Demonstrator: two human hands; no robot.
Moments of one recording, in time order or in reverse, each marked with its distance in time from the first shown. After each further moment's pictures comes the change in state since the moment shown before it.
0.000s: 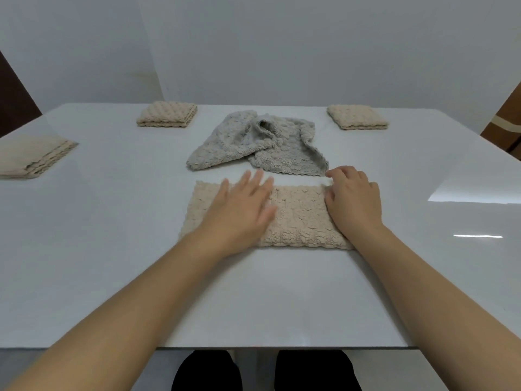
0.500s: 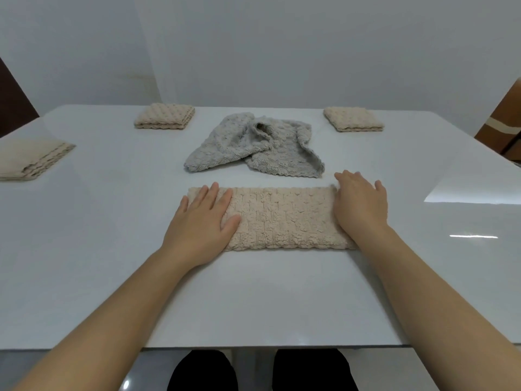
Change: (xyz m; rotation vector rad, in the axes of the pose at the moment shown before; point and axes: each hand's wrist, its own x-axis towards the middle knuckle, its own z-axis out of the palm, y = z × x) left_hand -0.027 -0.043 0.013 0.051 -0.045 -0.219; right_hand -0.001 0.010 -0.014 -0.065 -0.105 0.083
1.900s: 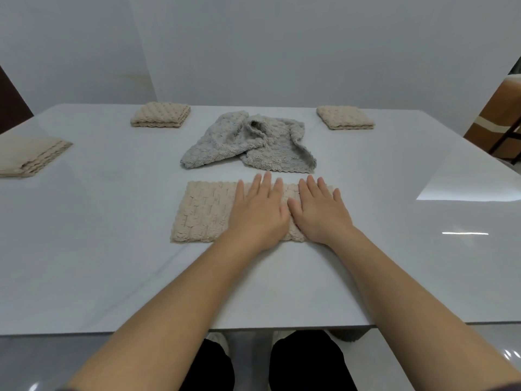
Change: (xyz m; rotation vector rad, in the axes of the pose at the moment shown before) left_hand 0.020 0.101 0.002 -0.007 0.045 0.101; right_hand -0.024 -0.031 0.014 0.046 -0.316 -0.130
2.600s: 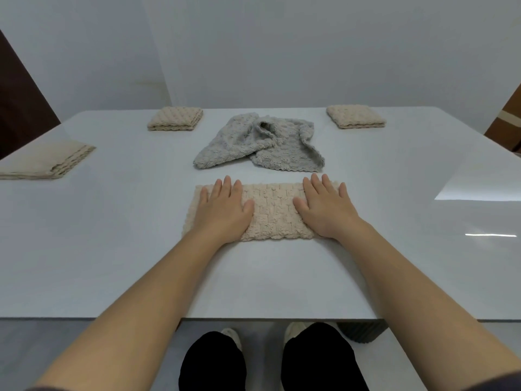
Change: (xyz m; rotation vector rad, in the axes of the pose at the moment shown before) left_hand -0.013 -0.068 -0.004 0.016 -0.082 -0.220; right_hand 0.002 0.002 -0.005 -0.026 -0.043 -0.067
